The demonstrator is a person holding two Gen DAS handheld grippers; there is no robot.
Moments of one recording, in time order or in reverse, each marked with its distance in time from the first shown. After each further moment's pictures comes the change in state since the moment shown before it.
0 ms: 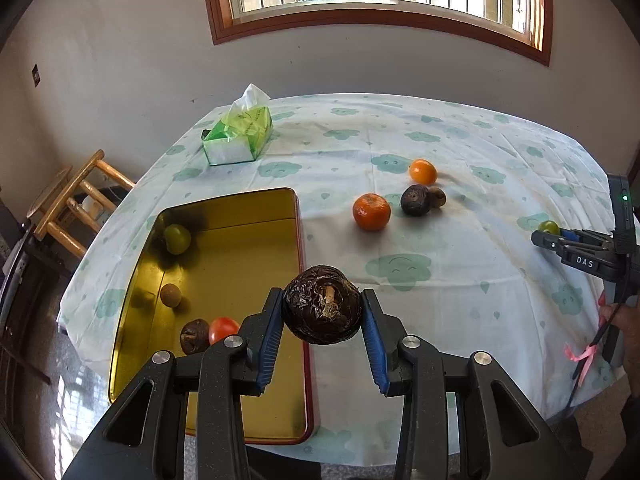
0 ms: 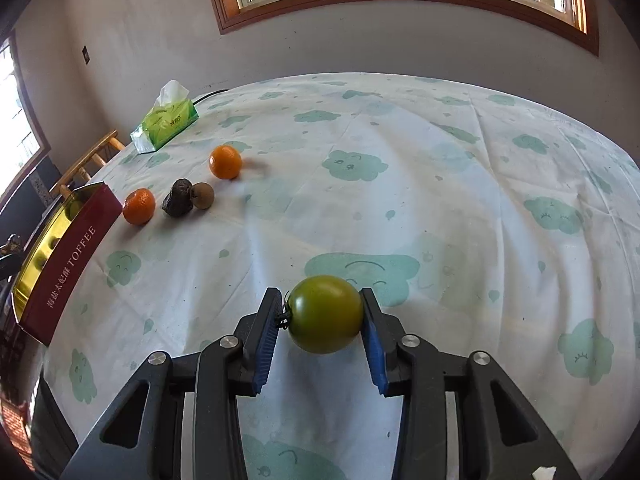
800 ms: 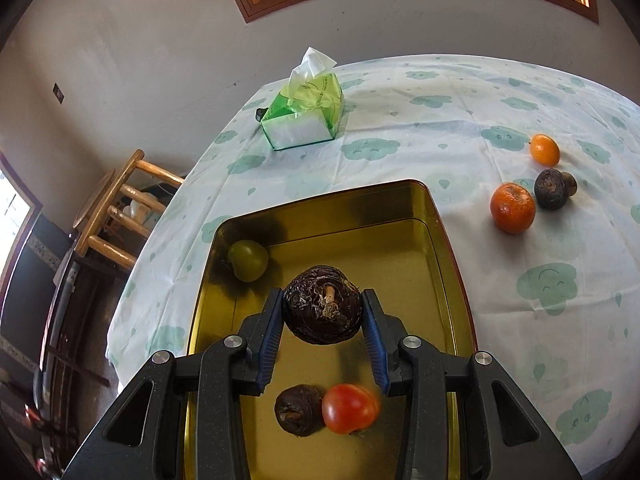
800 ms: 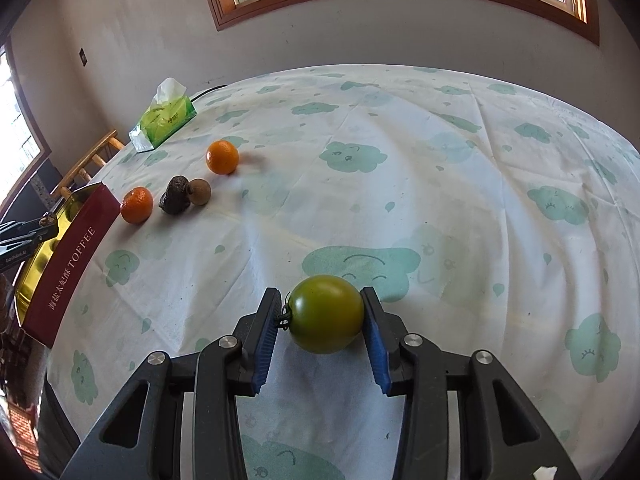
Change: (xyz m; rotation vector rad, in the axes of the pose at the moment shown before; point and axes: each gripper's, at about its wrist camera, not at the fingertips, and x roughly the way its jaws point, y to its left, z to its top) left arm 0.084 0.061 0.032 0.071 0.116 0.230; right arm 0.002 -0.006 -0.001 0.015 0.009 0.019
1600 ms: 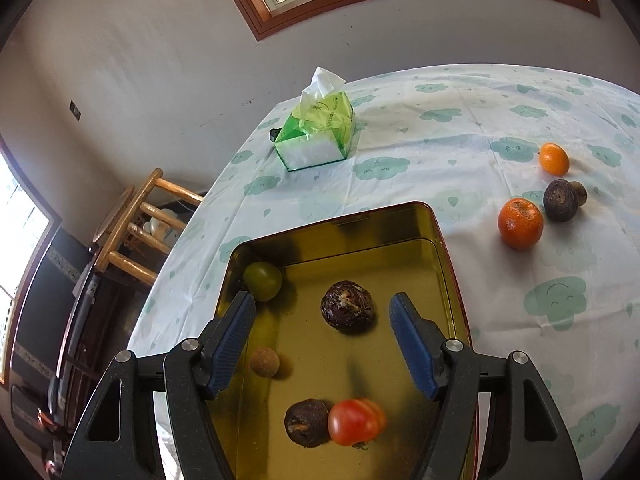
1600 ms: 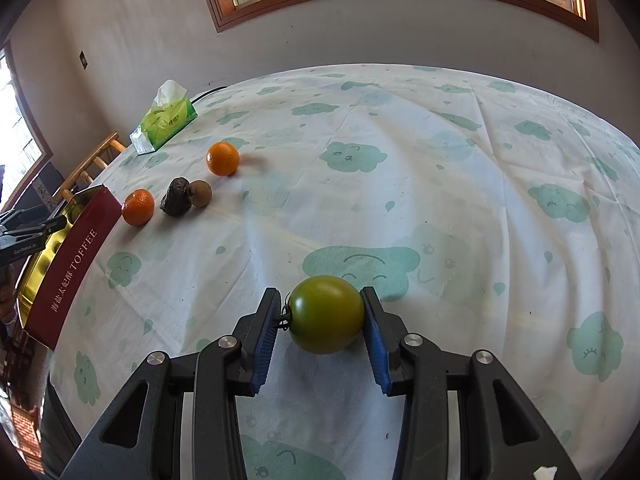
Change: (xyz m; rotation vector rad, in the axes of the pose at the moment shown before) left arm -0.016 -0.010 0.001 0.014 -0.071 0.082; right arm -0.001 -0.002 0.000 0.003 -0.001 0.008
